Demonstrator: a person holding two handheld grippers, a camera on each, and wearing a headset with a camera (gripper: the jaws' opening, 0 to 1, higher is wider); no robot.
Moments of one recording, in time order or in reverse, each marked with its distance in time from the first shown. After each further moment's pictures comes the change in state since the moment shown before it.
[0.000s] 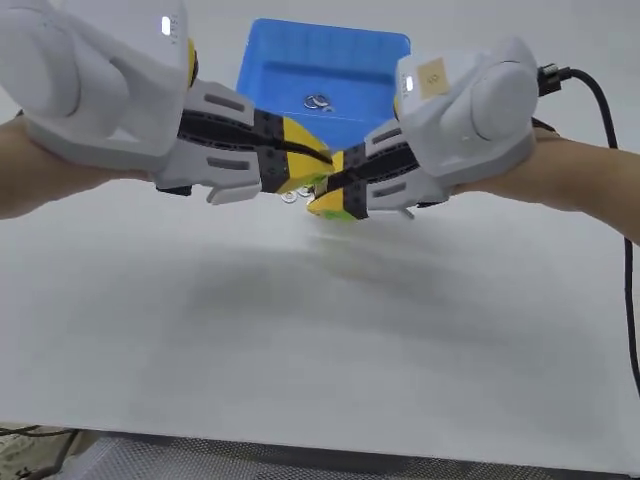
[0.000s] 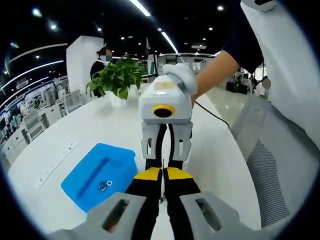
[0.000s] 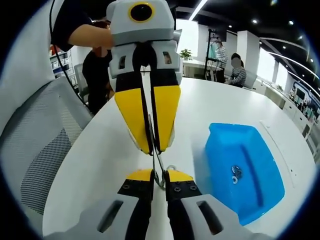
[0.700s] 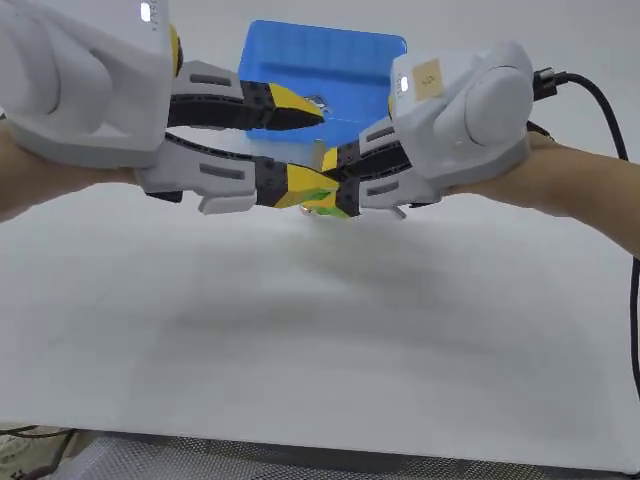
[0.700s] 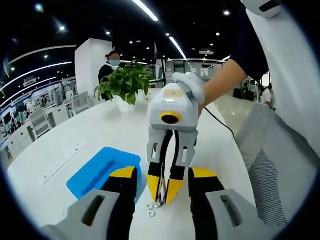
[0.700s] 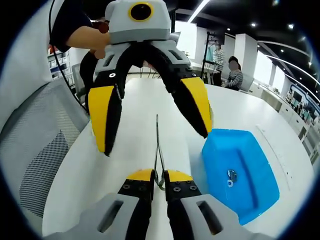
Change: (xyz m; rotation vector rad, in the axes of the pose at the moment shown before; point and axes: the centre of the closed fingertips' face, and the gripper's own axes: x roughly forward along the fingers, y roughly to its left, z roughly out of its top) left arm -0.012 0.001 0.014 -0.036 -0.064 0.074; right arm -0.004 -0.003 0.008 -0.010 -0.014 -0.038
